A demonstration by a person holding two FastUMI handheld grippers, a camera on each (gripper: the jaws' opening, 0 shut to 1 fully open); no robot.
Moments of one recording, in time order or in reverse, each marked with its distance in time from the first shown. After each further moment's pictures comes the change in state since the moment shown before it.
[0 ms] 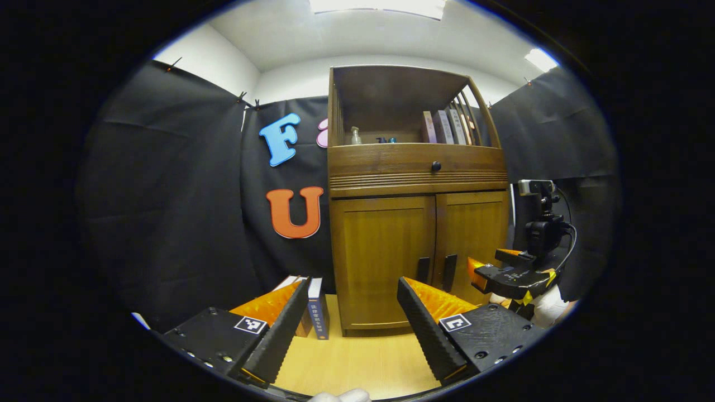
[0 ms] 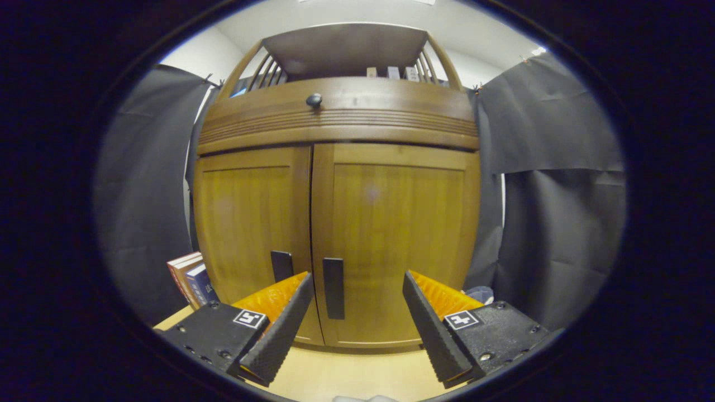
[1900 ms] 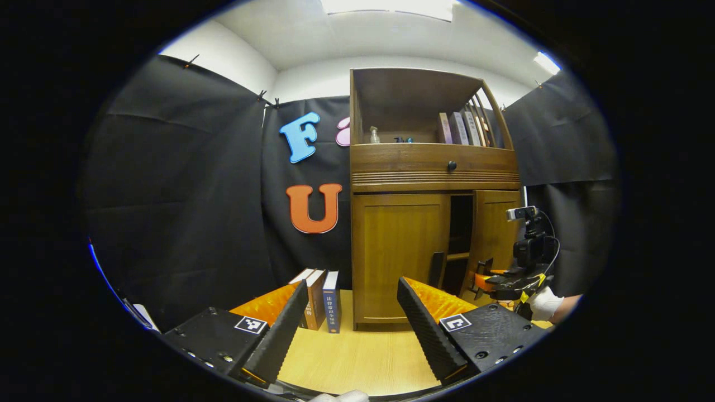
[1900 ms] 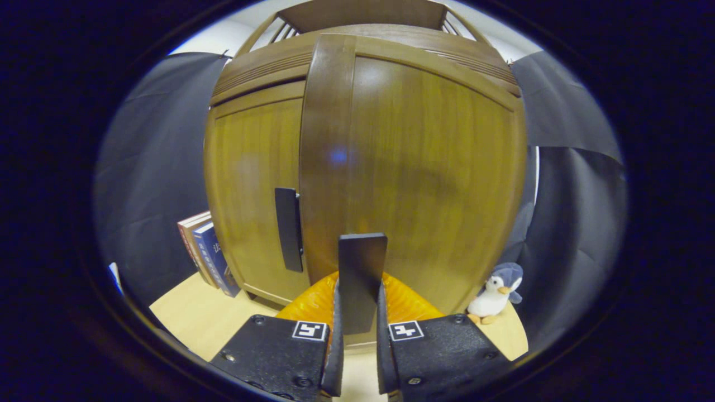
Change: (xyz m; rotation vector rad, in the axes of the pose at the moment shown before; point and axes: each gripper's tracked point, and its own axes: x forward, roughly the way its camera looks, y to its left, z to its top) left arm -0.033 0.013 -0.014 -0.049 -0.008 0.011; right arm -0.005 -0.008 -0.073 -0.045 0.194 0.129
